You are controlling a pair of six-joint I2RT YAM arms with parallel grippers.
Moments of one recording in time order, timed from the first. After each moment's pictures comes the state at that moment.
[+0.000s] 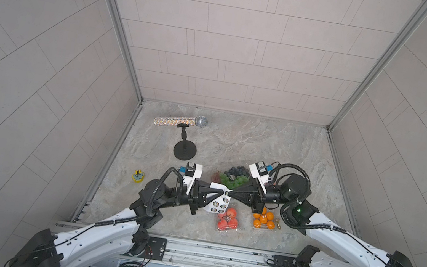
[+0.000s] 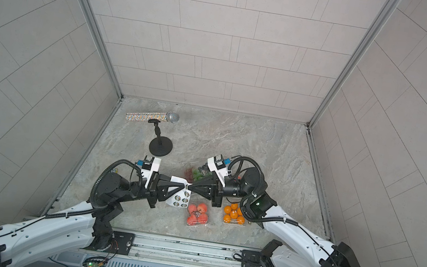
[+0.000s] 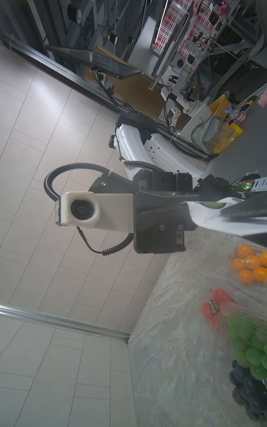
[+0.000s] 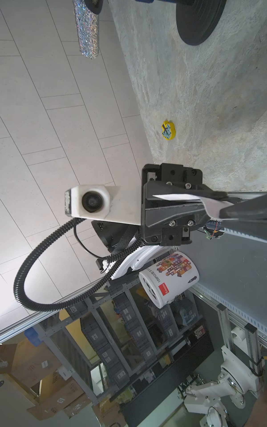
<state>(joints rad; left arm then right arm) -0.77 0.75 0.25 0.75 0.59 -0.53 0.70 1.05 0.55 0.63 -0.96 0.49</state>
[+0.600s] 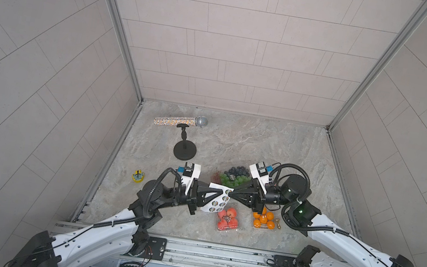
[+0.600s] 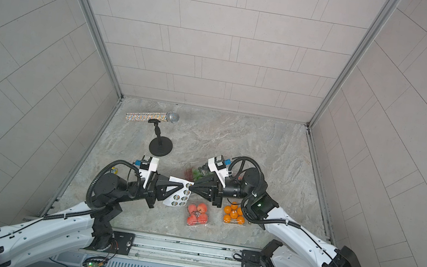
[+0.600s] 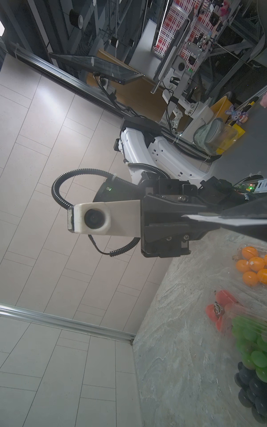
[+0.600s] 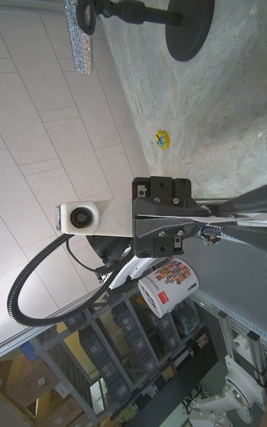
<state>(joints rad) -0.77 0.73 0.25 0.75 0.59 -0.53 0.70 1.03 0.55 0.55 -0.92 0.45</state>
